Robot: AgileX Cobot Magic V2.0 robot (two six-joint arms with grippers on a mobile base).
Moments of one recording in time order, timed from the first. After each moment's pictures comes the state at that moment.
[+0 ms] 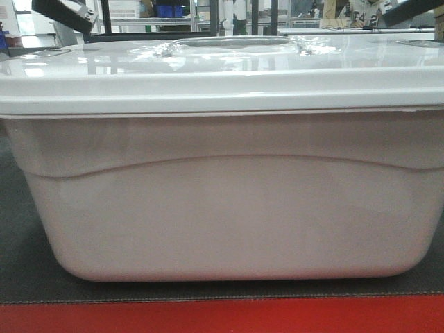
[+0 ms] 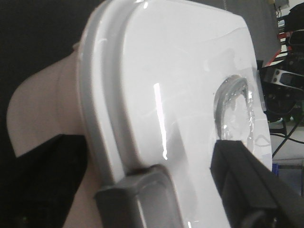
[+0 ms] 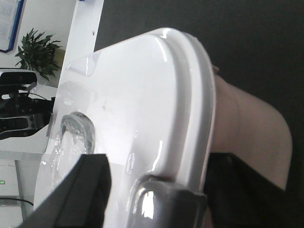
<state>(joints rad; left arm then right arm) 0.02 1.57 -1.05 -1.24 1.19 0.80 -0.26 1.46 -0.87 1.31 1.18 -0.84</state>
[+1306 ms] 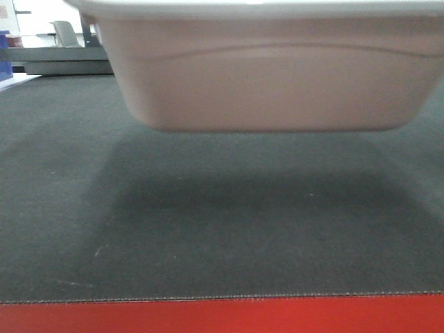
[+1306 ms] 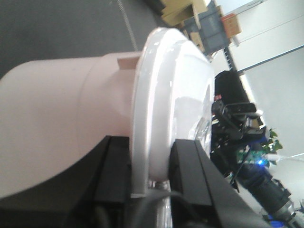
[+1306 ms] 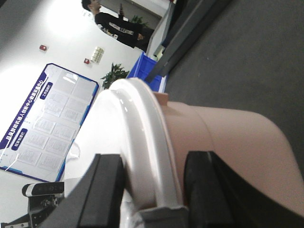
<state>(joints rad) -0.04 1.58 -1.26 -1.58 1.14 0.77 -0.29 1.34 -0.88 1.77 0.99 -0.87</state>
